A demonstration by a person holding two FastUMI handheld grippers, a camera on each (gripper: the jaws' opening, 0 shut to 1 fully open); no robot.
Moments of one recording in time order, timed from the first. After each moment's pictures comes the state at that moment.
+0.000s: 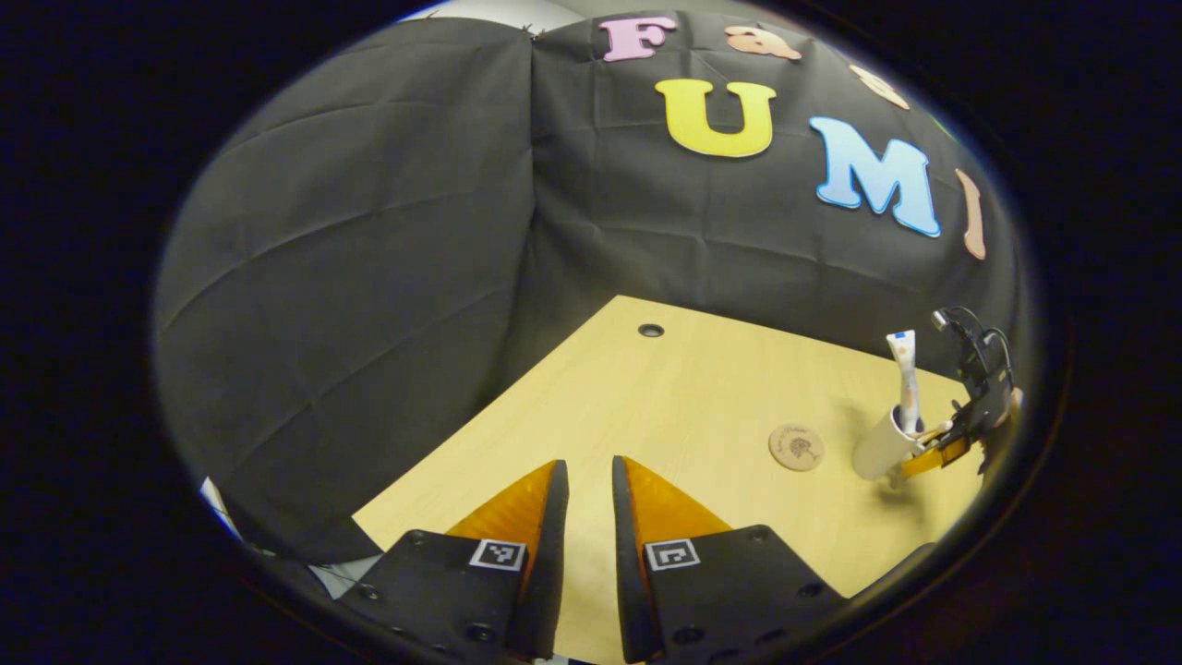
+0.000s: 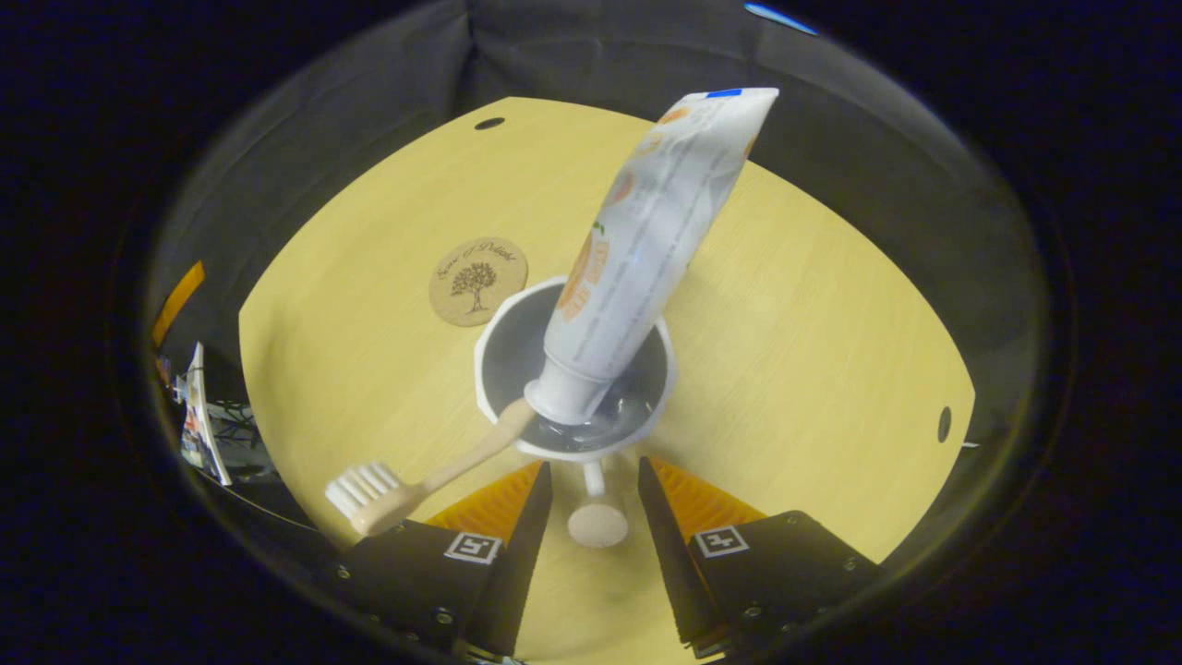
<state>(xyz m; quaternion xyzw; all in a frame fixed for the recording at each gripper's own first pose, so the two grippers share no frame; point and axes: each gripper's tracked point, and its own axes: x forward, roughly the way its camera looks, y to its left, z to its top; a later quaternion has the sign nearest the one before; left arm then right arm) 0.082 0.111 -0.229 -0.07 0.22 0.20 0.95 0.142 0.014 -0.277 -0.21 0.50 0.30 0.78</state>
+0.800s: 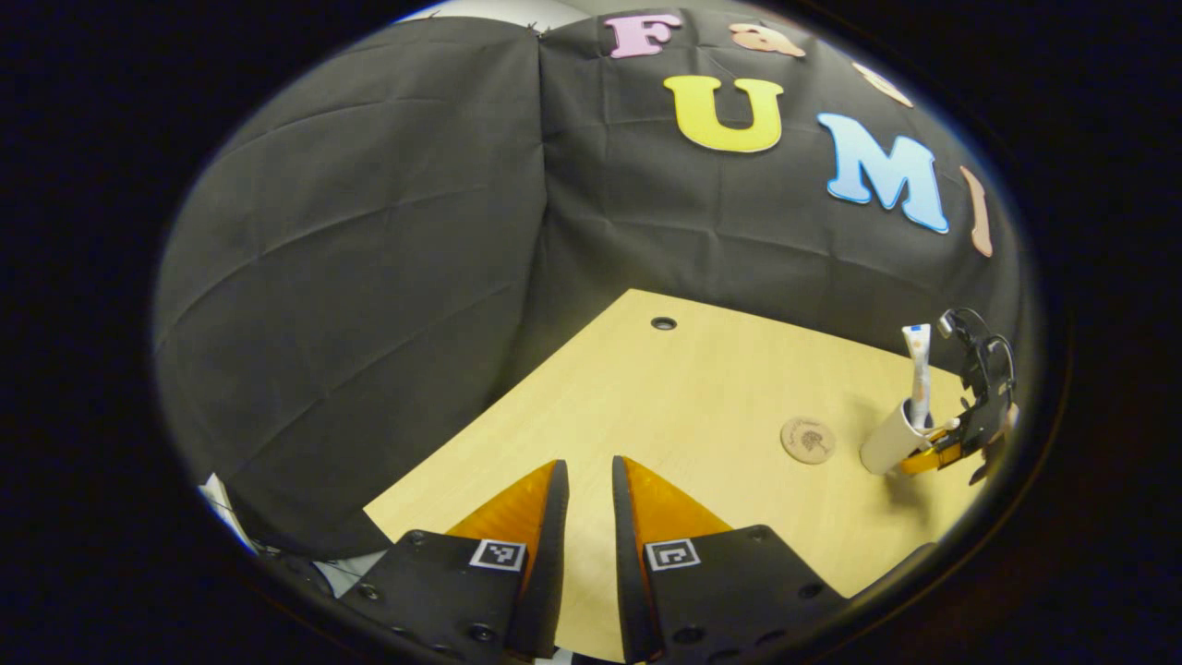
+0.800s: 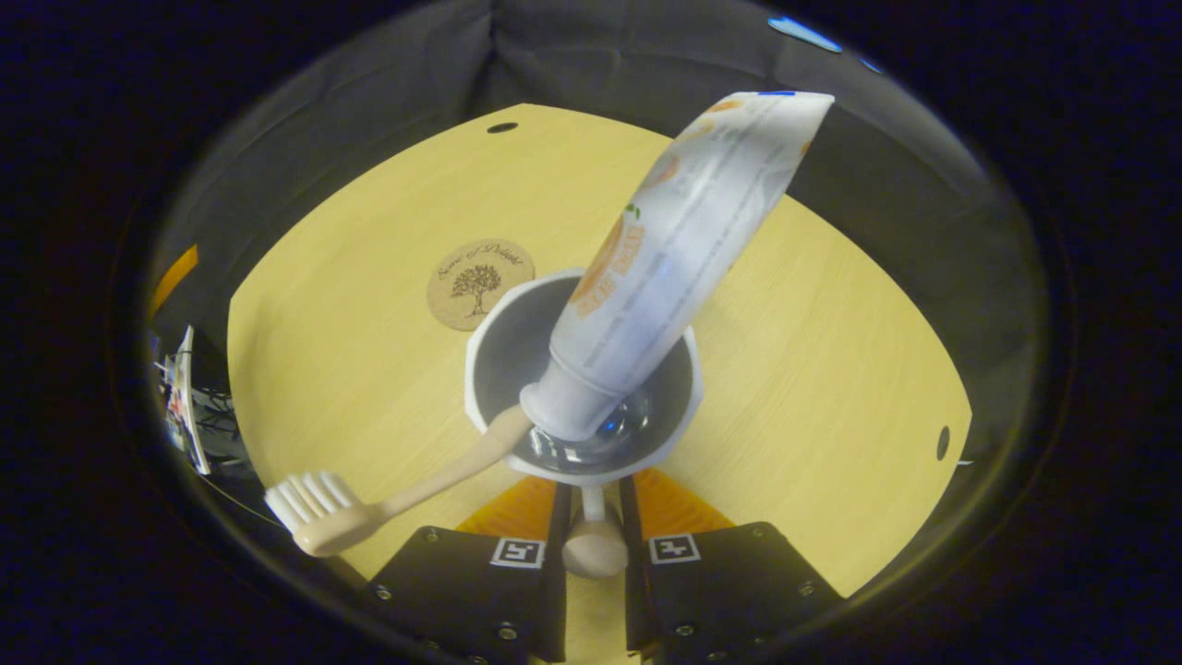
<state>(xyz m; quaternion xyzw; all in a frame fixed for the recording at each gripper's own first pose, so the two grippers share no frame) 0.079 0.112 -0.237 -0.08 0.23 0.22 0.94 0.141 0.023 -0.283 -0.22 0.46 0.31 0.80</state>
